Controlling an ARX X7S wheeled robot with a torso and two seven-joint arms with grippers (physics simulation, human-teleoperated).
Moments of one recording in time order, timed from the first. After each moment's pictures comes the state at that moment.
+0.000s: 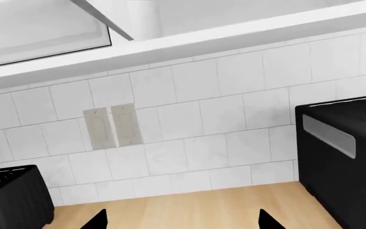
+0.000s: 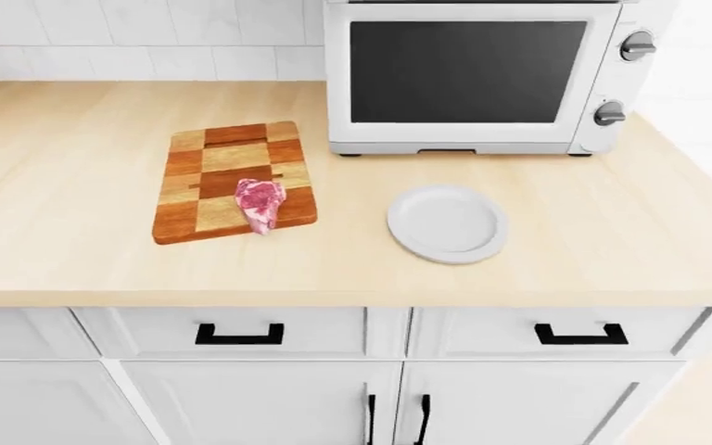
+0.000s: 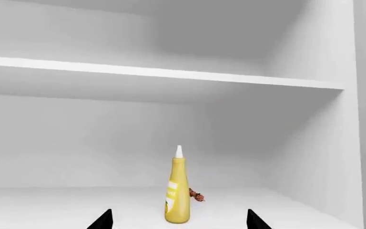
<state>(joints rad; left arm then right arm) -1.45 -0.75 0.17 -0.11 -0.49 -1.11 0.18 2.36 0.00 -0.06 1.11 -0.06 0.80 0.06</state>
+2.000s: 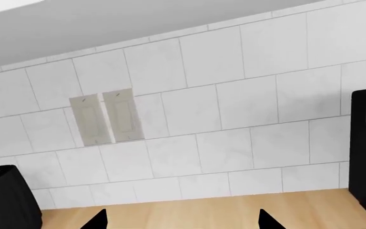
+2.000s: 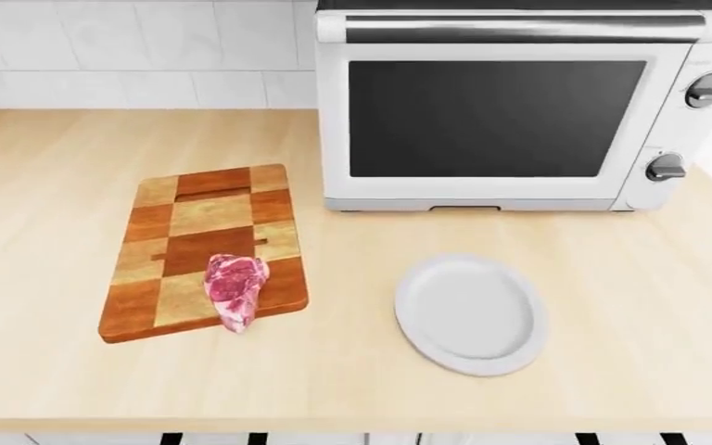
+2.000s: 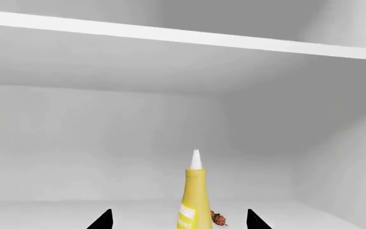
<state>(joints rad) -1.43 -0.78 0.21 -0.16 -0.46 -1.10 0.17 2.36 0.00 -0.05 1.11 -0.06 0.80 0.06</state>
